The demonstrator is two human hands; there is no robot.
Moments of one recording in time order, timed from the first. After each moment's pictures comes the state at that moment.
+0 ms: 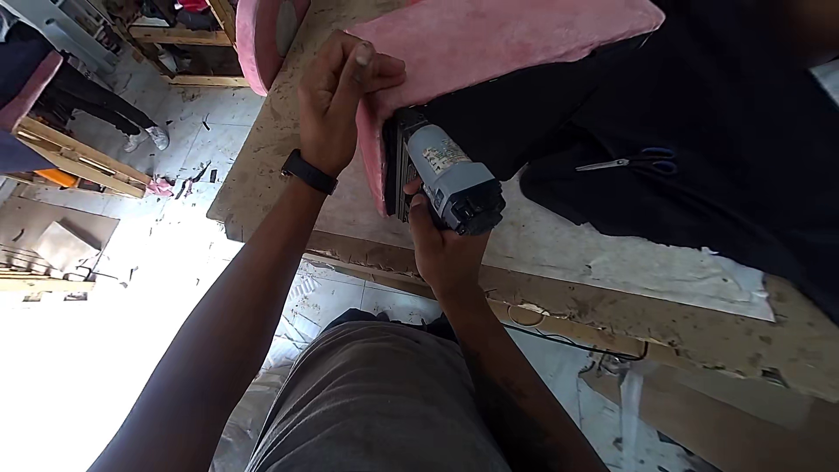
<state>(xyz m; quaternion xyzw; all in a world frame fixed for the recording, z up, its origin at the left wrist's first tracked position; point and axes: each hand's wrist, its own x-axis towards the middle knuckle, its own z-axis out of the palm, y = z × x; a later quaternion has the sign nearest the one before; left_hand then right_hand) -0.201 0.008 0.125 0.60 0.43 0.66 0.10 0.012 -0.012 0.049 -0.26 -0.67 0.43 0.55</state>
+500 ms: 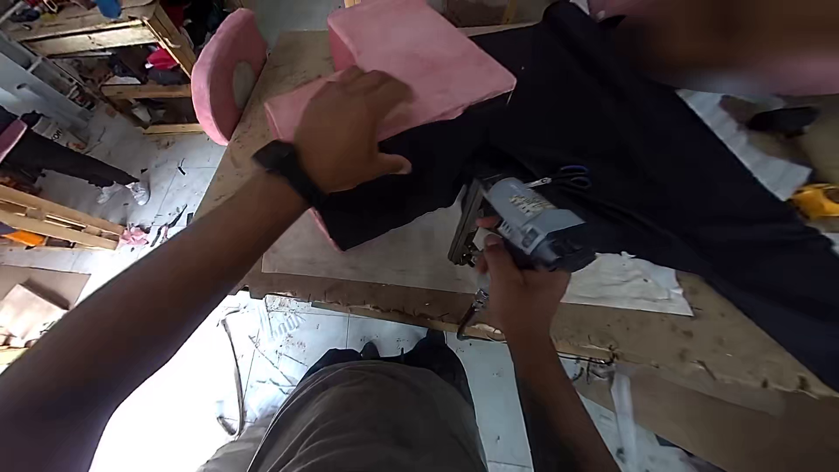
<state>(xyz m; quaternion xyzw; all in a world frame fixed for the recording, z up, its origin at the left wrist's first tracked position) -0.115 0.091 0.200 0.74 0.66 0.10 -0.06 0.176 0.081 0.042 -0.34 -0.61 0.45 0.56</state>
